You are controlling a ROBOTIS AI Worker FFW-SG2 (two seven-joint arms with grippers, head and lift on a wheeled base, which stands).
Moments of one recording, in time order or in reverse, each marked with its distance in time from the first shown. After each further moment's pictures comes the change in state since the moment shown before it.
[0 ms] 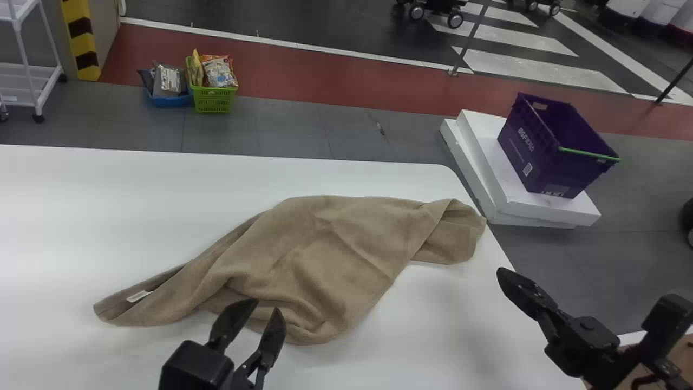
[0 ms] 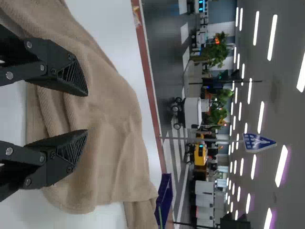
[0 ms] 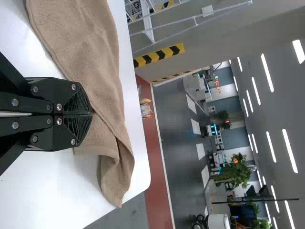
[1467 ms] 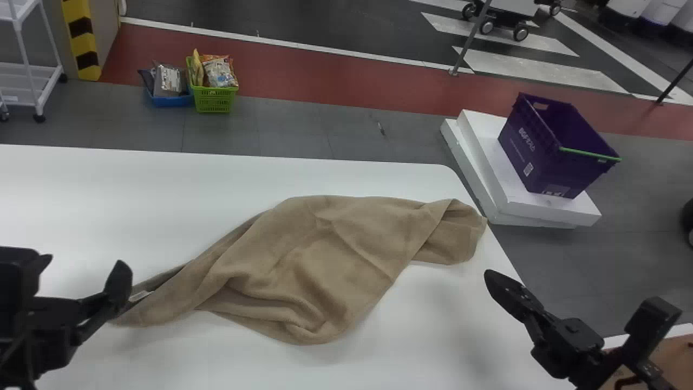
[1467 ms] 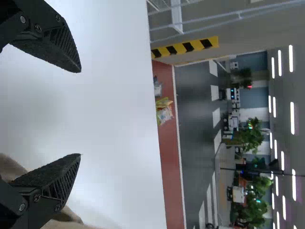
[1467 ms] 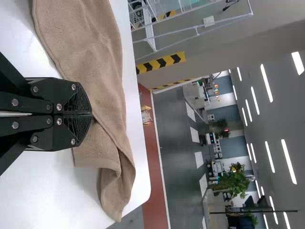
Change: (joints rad) left arm -0.098 0.000 0.423 -0.070 0.155 0.273 0.045; right arm -0.004 0.000 0.042 0.063 0.011 -0.079 0.012
